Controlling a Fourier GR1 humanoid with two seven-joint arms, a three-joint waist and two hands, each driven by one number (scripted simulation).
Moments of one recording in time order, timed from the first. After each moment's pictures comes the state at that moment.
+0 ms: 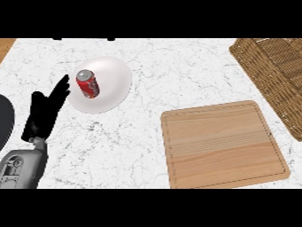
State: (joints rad) left arm -0.23 0.20 0.07 -1.39 -0.12 -0.03 0.23; right arm -1.06 -0.67 -0.22 -1.20 0.76 0.53 0.37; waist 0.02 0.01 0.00
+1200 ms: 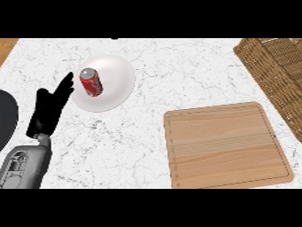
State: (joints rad) left arm -0.27 0.19 0.07 -1.36 -0.13 -0.04 0.23; right arm -1.10 -0.80 -0.27 -0.37 0.87 0.18 -0.23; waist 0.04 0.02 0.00
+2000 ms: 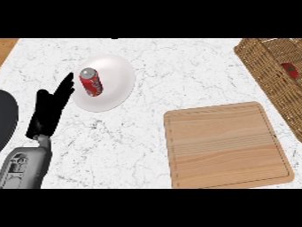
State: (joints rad) left arm -0.25 0.18 0.06 -1.39 -0.14 -0.04 0.24; right arm -1.09 -0.83 -0.50 -0.24 0.68 0.04 -0.33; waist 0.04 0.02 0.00
